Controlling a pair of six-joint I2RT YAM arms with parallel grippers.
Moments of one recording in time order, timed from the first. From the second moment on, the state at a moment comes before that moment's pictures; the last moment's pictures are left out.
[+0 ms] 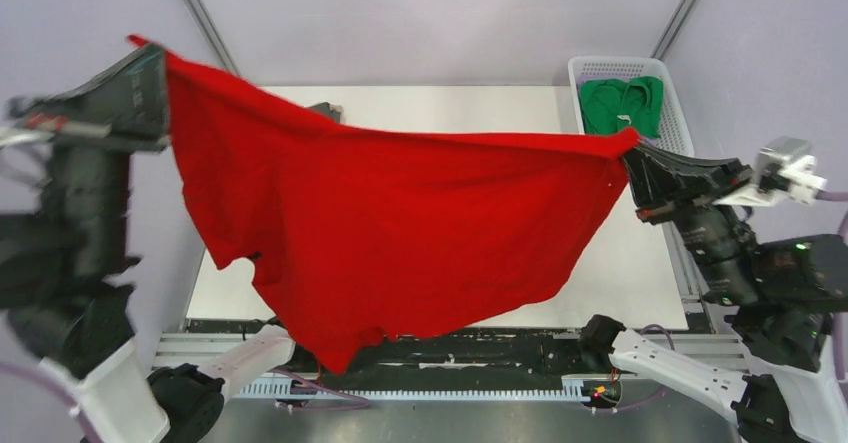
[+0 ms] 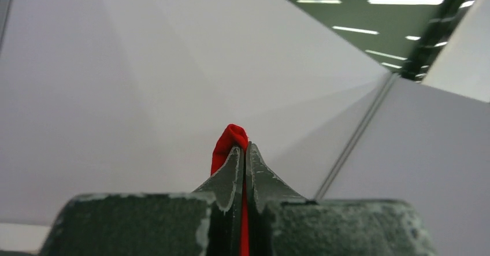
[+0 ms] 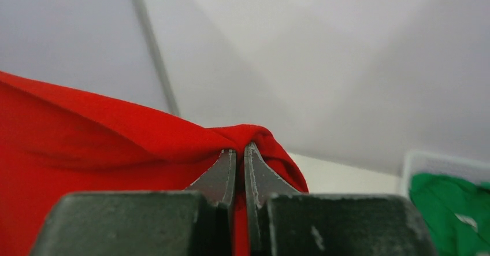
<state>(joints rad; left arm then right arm) -0.39 0.96 2.13 -0.57 -0.23 -0.40 0.89 0.59 1.40 -0.38 0.35 -0.01</state>
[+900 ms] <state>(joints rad) -0.31 2.32 2.06 -0.44 -0.47 -0.35 0.35 1.86 1.25 -0.11 0.60 0.03</state>
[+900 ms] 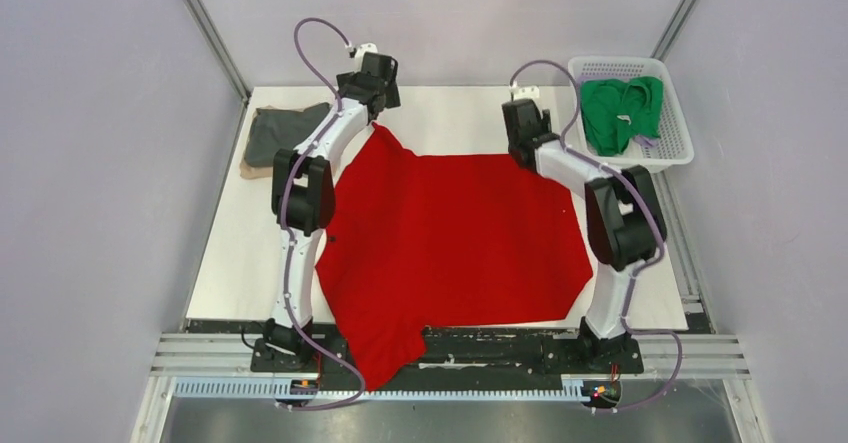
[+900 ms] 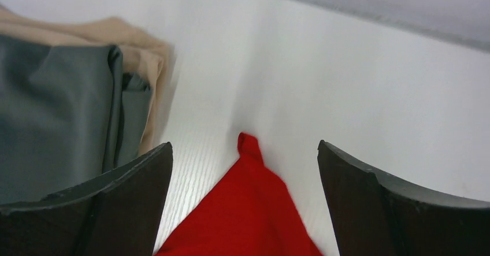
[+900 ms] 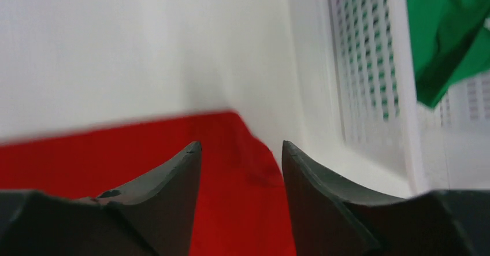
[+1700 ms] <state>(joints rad) -0.36 2.07 1.75 -0.53 -0.18 -0.51 0.28 1.65 0.87 -0.09 0.05 0.13</state>
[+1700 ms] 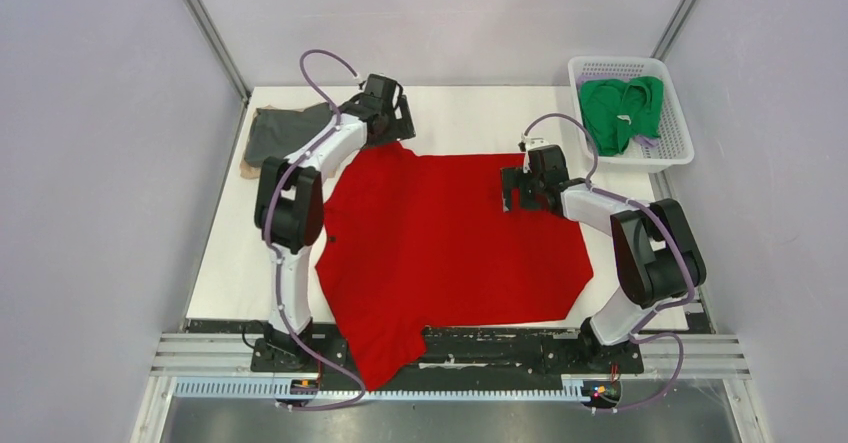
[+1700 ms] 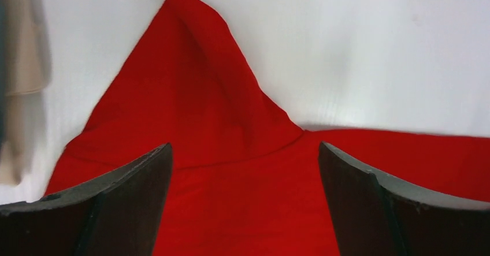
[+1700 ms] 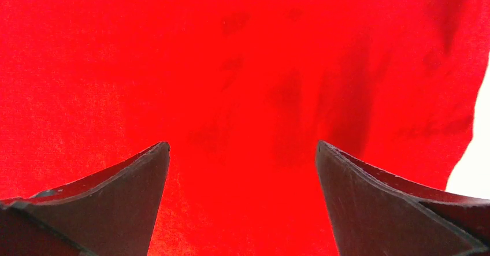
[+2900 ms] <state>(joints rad) -0.36 2.13 1.69 -0.60 -0.21 -0.53 0.28 1.64 0.85 -0.01 0.11 0.16</state>
